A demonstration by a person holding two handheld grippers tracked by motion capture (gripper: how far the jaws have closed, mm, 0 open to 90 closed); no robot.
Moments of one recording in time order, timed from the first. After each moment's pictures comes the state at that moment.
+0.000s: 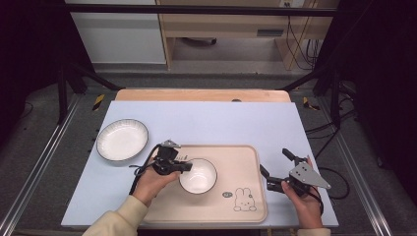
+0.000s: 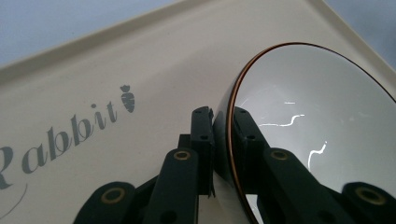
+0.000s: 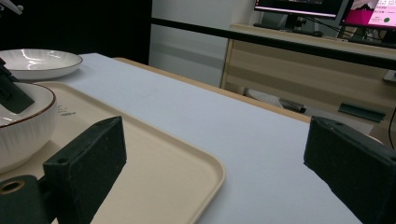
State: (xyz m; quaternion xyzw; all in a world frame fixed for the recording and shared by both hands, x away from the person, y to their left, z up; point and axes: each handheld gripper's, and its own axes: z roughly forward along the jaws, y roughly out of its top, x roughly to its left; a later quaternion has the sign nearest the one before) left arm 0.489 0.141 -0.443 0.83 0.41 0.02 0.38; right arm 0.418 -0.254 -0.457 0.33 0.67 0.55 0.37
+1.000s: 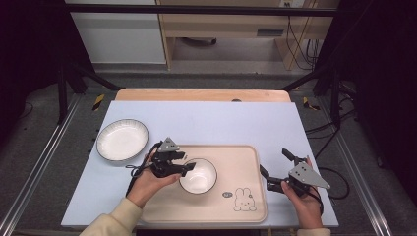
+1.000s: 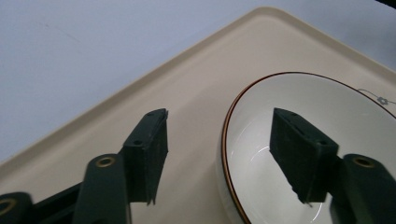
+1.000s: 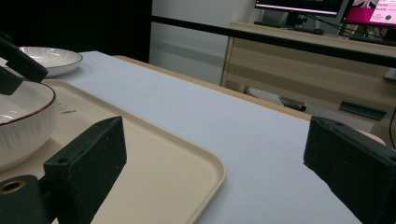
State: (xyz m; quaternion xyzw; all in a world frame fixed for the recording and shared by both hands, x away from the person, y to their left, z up) left arm 0.482 0.143 -0.434 0.83 0.33 0.10 0.43; right arm 0.417 -0.254 -0.457 0.33 0.67 0.55 0.37
